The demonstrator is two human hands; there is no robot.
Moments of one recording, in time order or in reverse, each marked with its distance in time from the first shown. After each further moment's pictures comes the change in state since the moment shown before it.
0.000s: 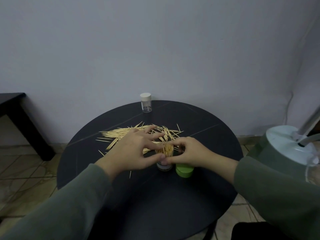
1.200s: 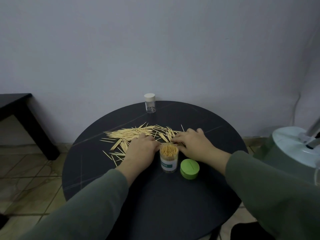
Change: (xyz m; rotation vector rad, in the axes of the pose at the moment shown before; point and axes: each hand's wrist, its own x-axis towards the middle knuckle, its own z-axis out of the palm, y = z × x) left_hand 0.023 -0.015 0.048 0.281 -0.097 -0.371; right_hand 0.033 0.012 -0.006 -0.754 0.047 -0.040
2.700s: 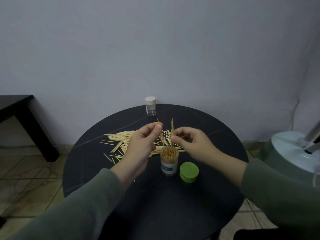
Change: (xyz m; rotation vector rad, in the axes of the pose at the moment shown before) left_hand -0.019 0.028 -0.045 -1.740 0.280 -0.367; right_hand -0.031 -0.026 -0.033 1.019 0.236 0.019
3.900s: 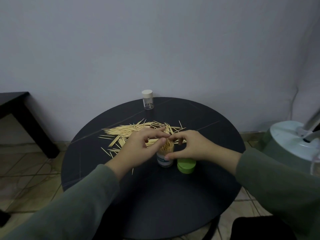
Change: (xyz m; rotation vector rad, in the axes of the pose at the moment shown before) left_hand 0.005 -0.014 -0.029 0.833 -0.336 0.483; right_hand -0.008 0.005 -0.005 -0.423 -0.266 0.097
